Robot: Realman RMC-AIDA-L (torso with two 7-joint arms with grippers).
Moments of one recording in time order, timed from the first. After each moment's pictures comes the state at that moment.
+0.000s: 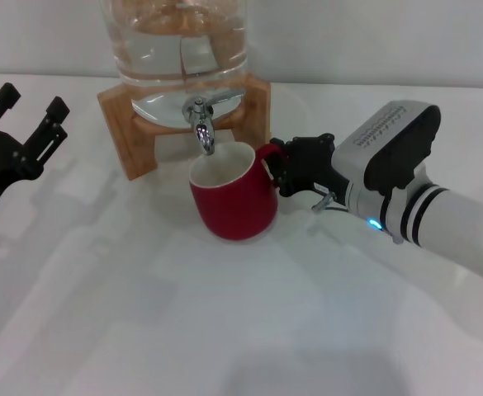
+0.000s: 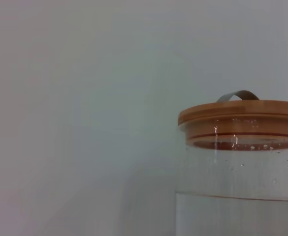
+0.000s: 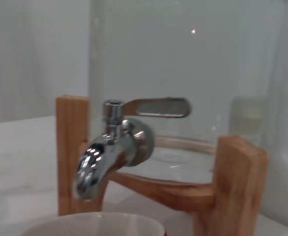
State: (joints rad) left arm -0.25 -2.08 1.08 0.38 -2.40 -1.35 2.50; right arm 0.82 2.03 0.49 0.49 -2.31 -0.52 0.19
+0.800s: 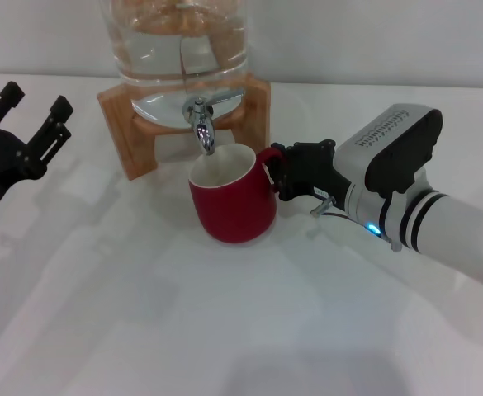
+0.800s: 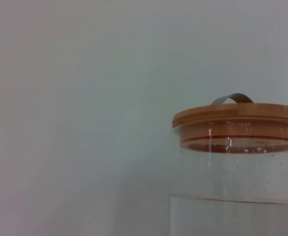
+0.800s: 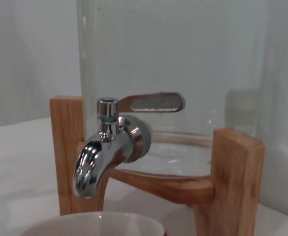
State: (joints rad) left arm -0.25 -2.08 1.08 0.37 -2.40 -1.36 2.50; right arm 0.81 2.03 0.48 0.51 -2.26 -0.51 0.19
